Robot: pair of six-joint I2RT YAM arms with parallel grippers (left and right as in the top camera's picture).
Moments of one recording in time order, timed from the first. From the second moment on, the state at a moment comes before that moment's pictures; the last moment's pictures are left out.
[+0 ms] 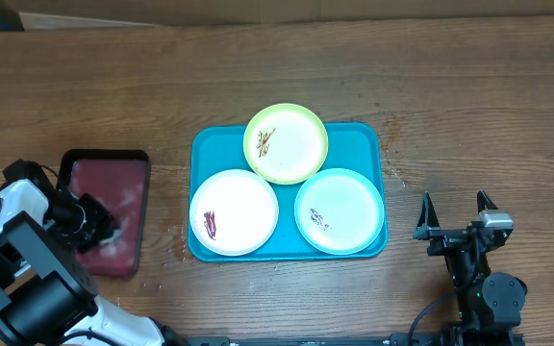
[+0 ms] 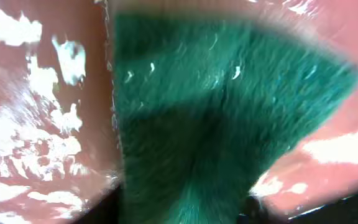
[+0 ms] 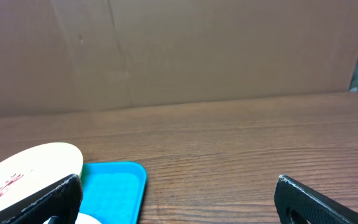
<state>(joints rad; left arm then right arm) 0.67 1.85 1.10 -0.88 0.14 -0.21 -0.01 0.01 0.02 -0.04 -0.06 0.10</state>
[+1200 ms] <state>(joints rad) 0.67 1.86 1.47 -1.06 0.31 -0.21 -0.01 0.01 0.02 -0.04 -0.06 0.10</state>
